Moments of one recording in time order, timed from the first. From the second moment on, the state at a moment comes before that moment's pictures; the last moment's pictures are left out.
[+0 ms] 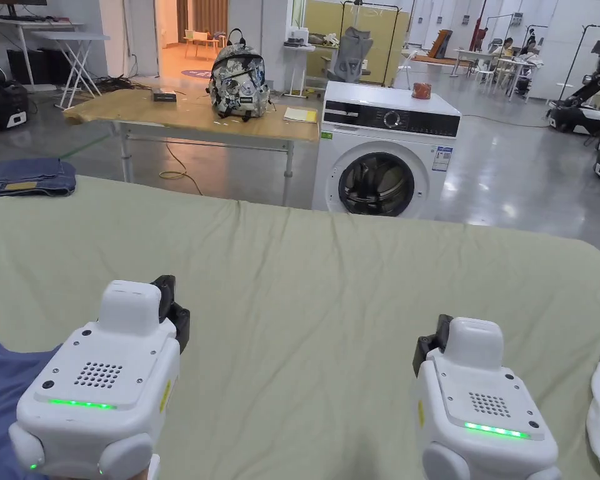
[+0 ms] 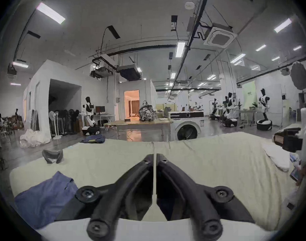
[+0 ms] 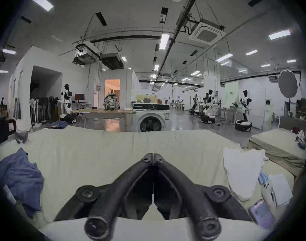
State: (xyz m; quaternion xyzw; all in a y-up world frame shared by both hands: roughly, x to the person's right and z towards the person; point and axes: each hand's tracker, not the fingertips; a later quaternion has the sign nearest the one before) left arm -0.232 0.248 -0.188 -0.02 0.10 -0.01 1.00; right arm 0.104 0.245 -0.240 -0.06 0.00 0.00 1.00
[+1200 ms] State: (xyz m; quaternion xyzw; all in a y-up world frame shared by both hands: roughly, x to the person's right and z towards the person) left arm -0.571 0.155 -0.144 -0.46 0.12 0.14 0.87; right arm 0.016 0.221 -0.240 -0.12 0.09 0.04 0.99
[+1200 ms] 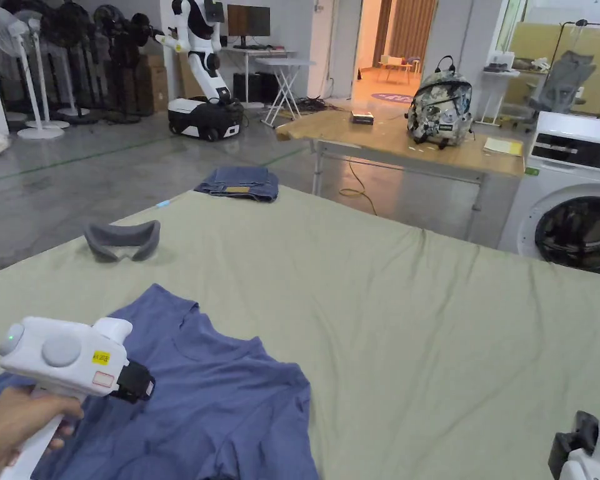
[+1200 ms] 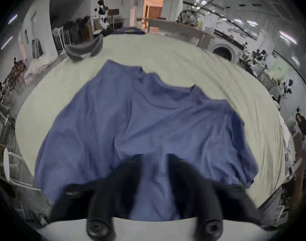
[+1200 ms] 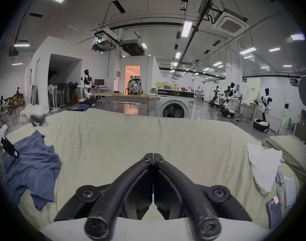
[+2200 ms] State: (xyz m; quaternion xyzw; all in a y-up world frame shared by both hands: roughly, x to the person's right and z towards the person) left arm -0.513 0.223 -0.147 -0.34 0.13 0.07 0.93; right arm 0.030 0.219 -0.239 -0.13 0.07 0.04 0.99
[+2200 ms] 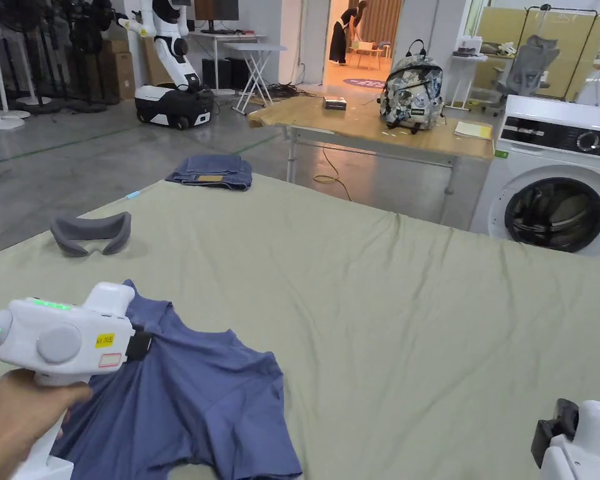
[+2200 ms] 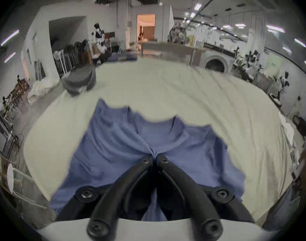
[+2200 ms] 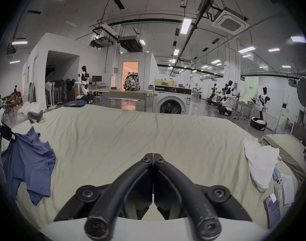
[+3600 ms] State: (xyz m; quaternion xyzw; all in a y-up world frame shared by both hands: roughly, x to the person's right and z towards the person) left arm -0.075 0.234 -0.287 -0.30 -0.27 0.04 0.92; right arm 0.179 0.248 -0.203 -0.13 -0.05 0.01 0.99
